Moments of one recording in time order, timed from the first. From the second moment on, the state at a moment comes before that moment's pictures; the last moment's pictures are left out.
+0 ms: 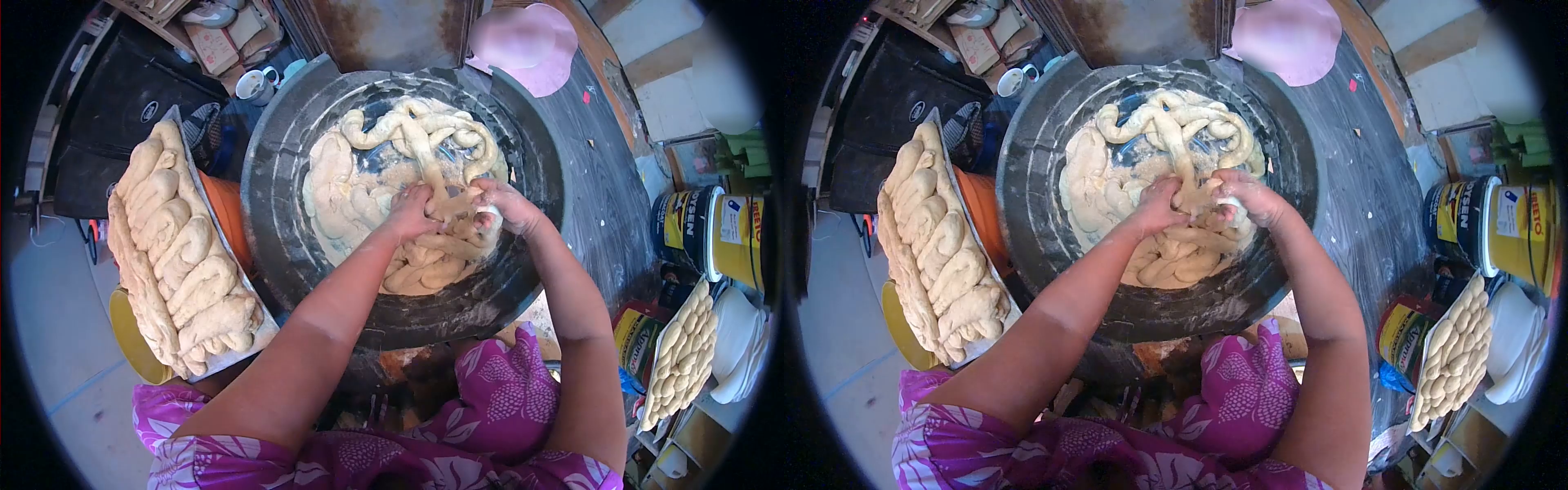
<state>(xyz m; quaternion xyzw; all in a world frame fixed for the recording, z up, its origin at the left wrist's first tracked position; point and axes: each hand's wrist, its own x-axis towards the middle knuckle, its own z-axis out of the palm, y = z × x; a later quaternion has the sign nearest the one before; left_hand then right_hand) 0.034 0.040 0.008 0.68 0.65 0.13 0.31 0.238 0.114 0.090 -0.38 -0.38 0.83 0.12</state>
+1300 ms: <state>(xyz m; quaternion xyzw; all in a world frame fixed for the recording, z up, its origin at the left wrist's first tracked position) -0.038 0.102 0.124 0.44 0.64 0.50 0.38 0.210 0.054 0.009 -0.32 -0.91 0.23 -0.11</state>
